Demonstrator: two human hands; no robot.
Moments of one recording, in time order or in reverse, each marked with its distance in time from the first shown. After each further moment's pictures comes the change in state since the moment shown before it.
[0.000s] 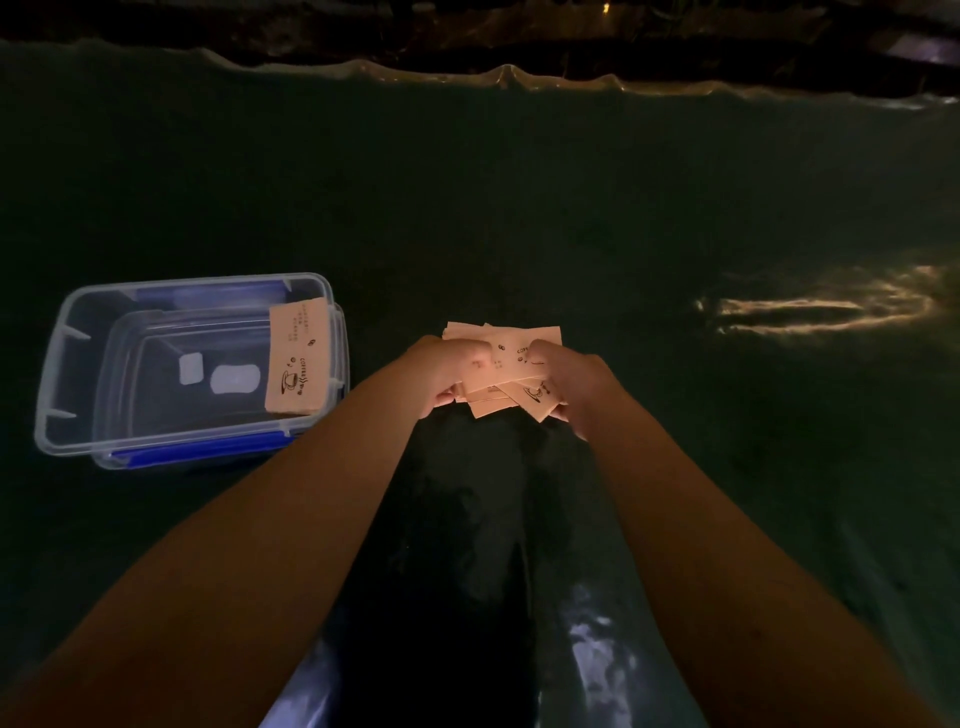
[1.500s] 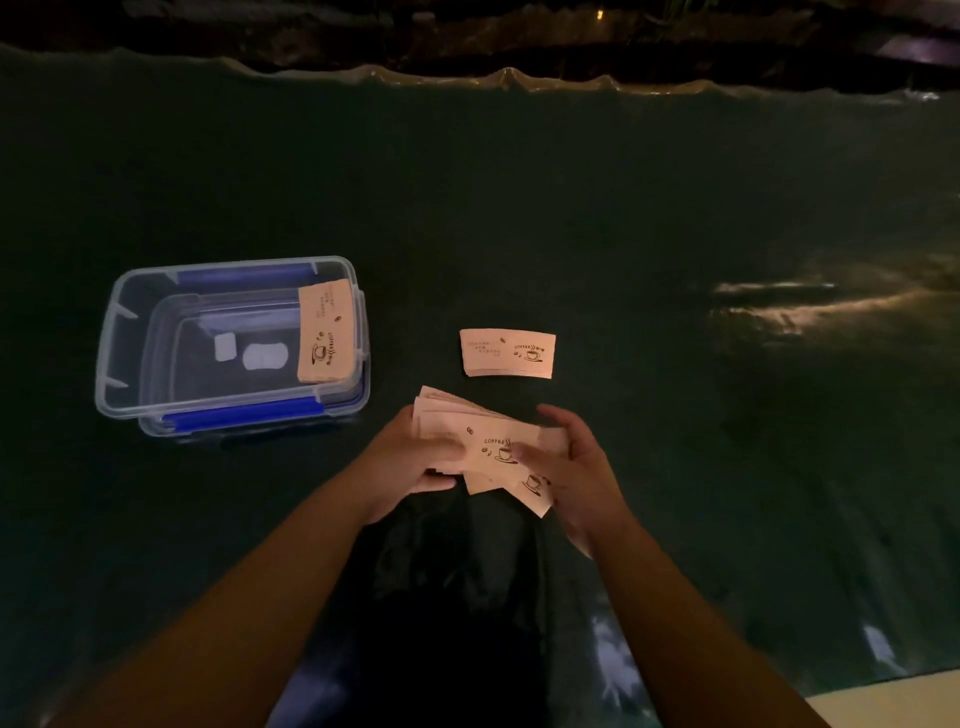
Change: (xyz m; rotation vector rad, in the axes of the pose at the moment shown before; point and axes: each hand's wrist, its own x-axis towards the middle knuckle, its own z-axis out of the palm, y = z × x) left_hand -0.077 -0.124 -0.040 -0.231 -0.289 0.108; right_hand -0.079 0.141 -0.007 0.331 -0.288 -0.285
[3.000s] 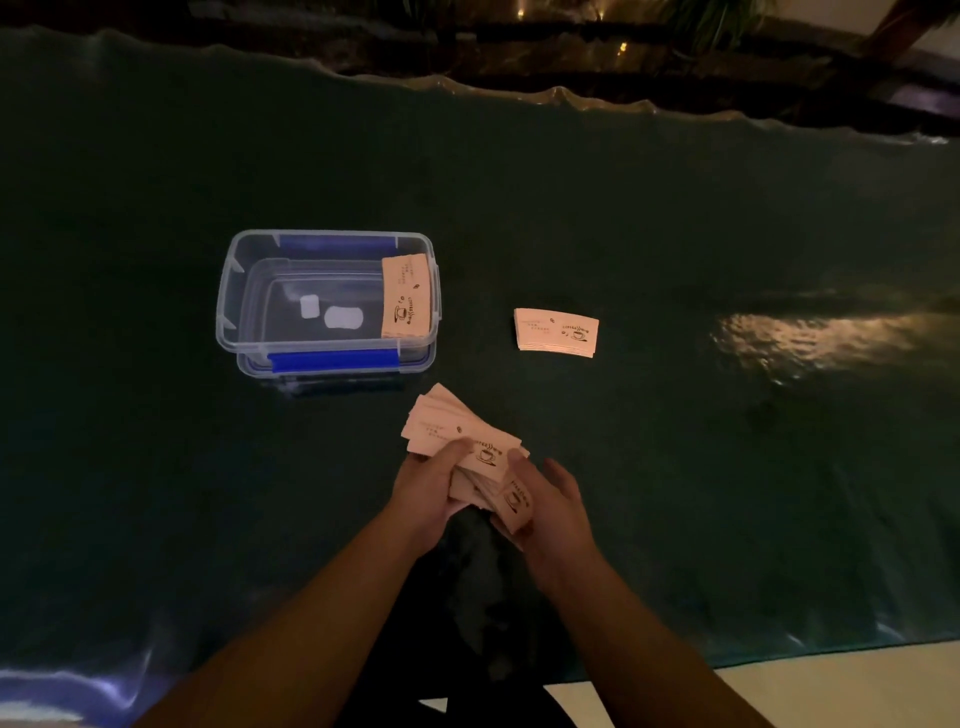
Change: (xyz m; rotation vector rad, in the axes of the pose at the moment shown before) left_hand -0.046 -0.094 -0.018 -0.529 0.218 -0.033; right_hand -0.089 0.048 0.093 0.166 0.273 0.324
